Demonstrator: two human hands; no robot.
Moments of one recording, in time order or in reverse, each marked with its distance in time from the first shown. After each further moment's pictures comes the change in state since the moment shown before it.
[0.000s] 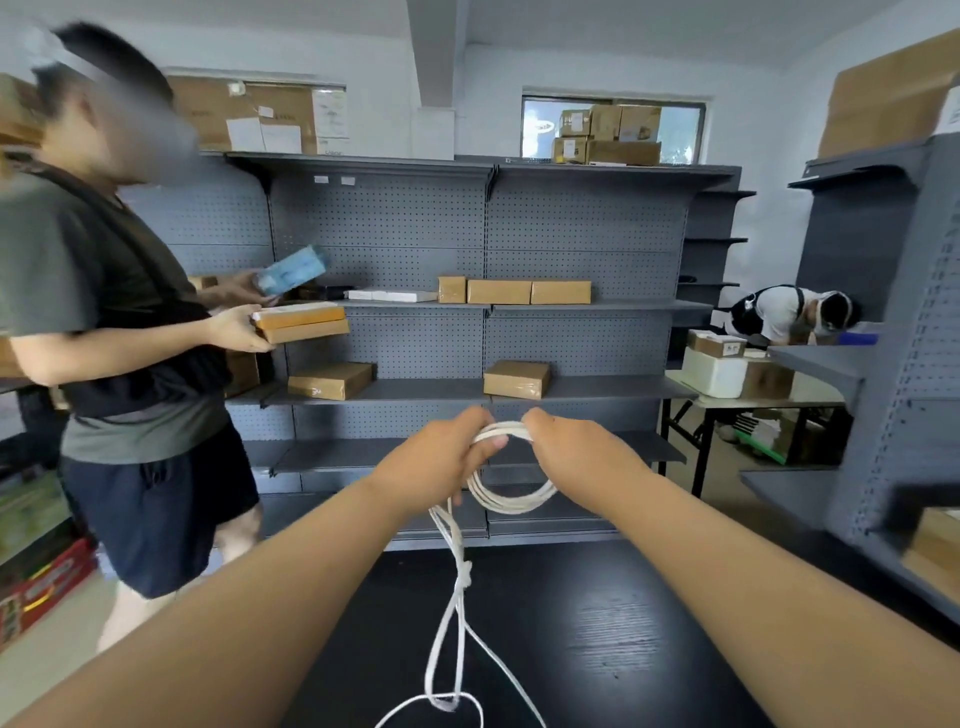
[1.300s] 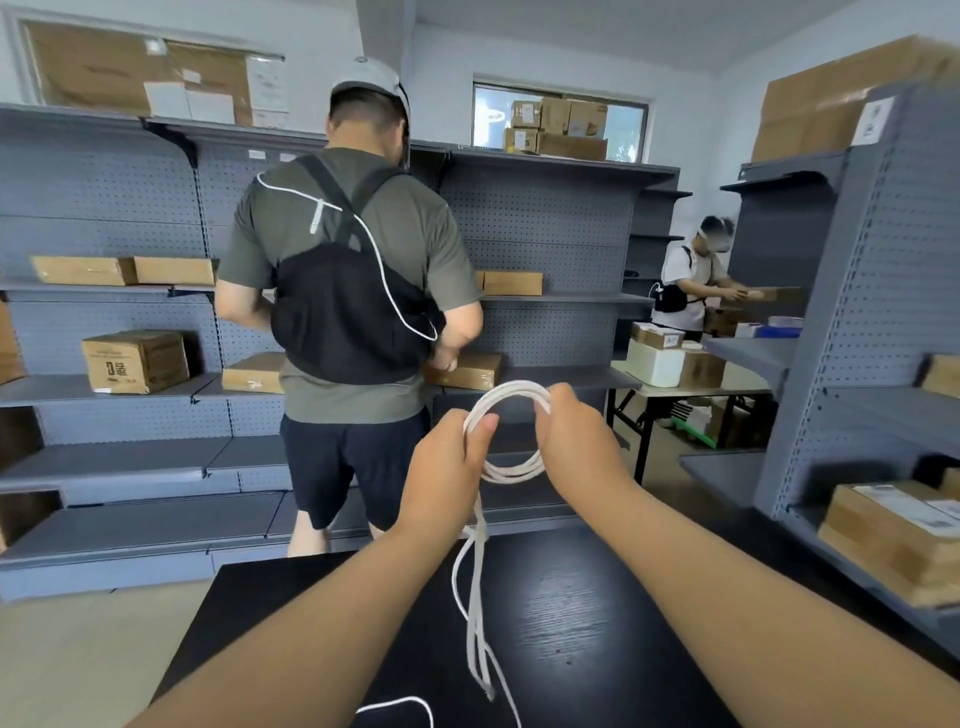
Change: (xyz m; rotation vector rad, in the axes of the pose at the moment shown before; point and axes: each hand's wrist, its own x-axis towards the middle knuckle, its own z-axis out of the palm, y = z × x) left_hand 0.018 0.029 0.061 -0.396 0.473 -0.117; right_hand -0.009 0.008 0.000 0.303 0.251 0.507
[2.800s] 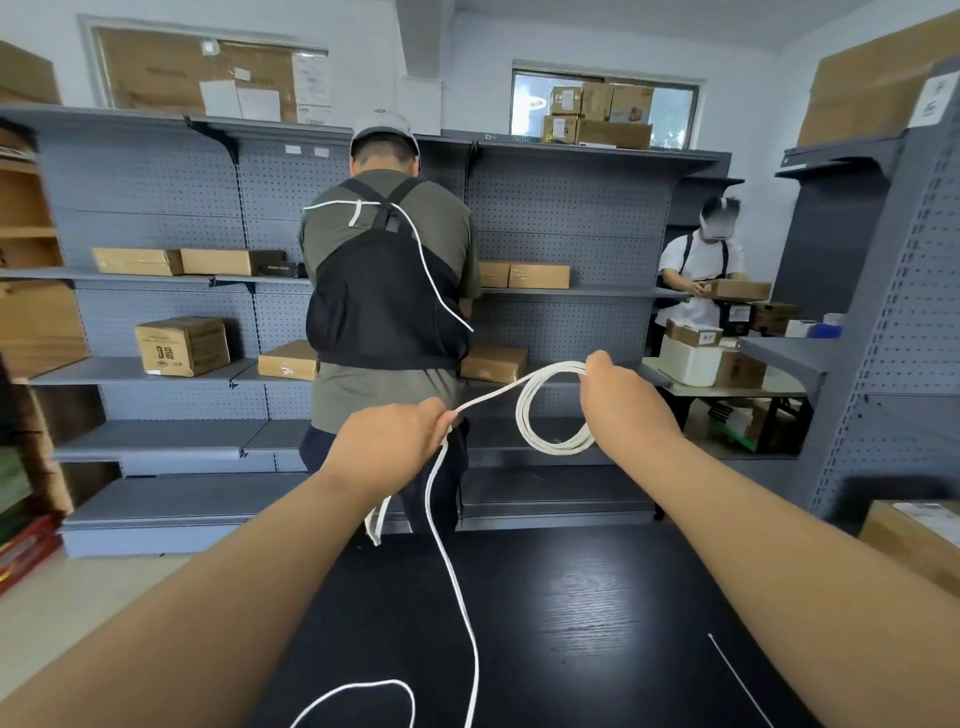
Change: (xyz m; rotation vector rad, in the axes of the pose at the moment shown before) left_hand 0.028 -0.011 -0.033 0.962 -0.130 0.370; right_hand 0.041 0.051 -0.038 -0.254 -0.082 -0.055
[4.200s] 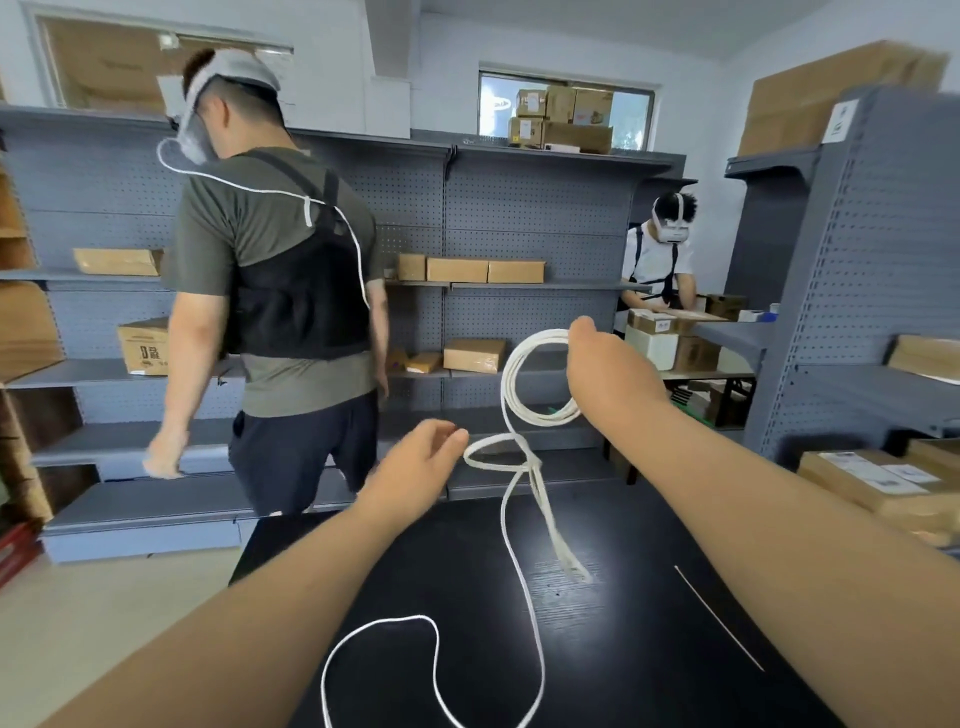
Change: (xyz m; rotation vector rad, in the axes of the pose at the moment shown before) left_hand -0.092 0.026 -0.051 -0.898 -0.222 -0.391; right_hand -0.089 -0.056 -0.070 -0.094 0.081 -0.035
